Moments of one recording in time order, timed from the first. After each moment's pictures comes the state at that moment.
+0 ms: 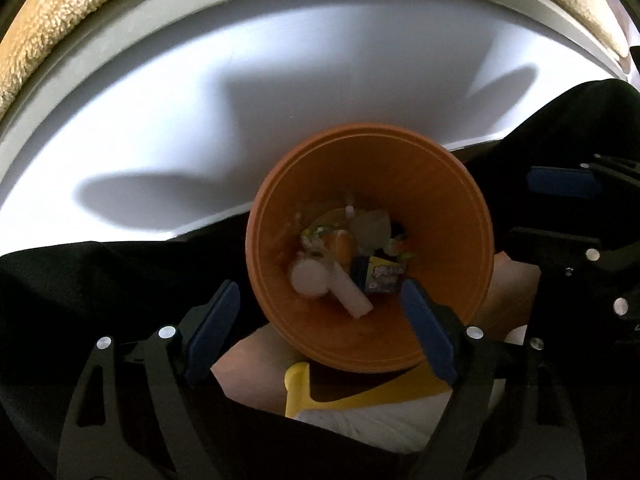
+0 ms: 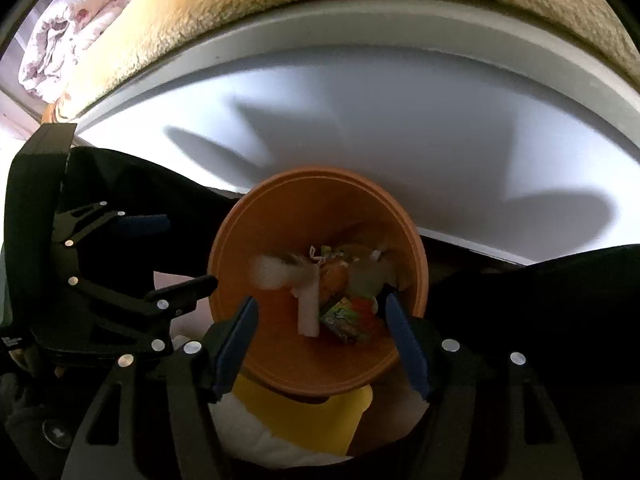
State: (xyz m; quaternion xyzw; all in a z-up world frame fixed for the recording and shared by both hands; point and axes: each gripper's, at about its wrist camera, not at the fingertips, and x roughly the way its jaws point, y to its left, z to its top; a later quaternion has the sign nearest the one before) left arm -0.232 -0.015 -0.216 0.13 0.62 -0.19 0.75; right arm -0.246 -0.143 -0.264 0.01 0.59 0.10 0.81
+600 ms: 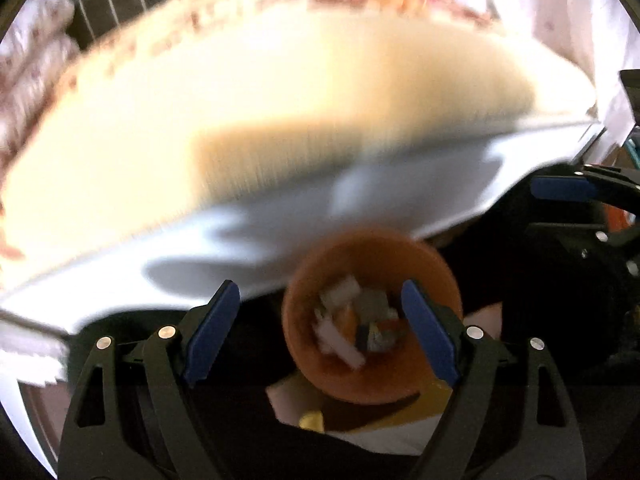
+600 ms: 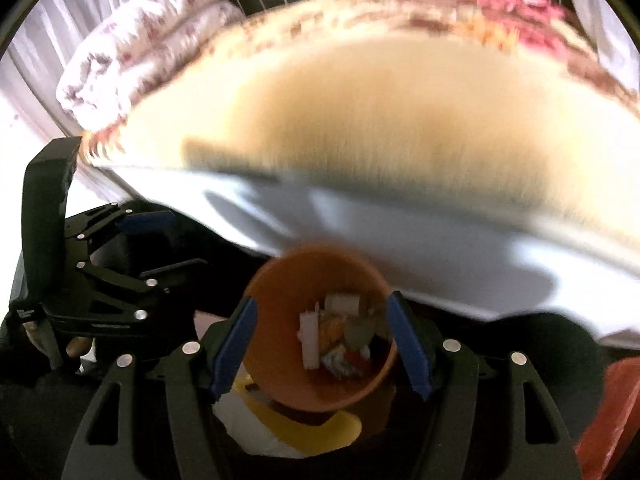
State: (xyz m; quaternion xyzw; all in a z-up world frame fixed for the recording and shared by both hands) left arm -0.225 -0.004 -0.095 0.12 0.49 -0.20 0.84; right arm -0.264 -0.160 -0.151 0.00 0.49 0.13 0.86
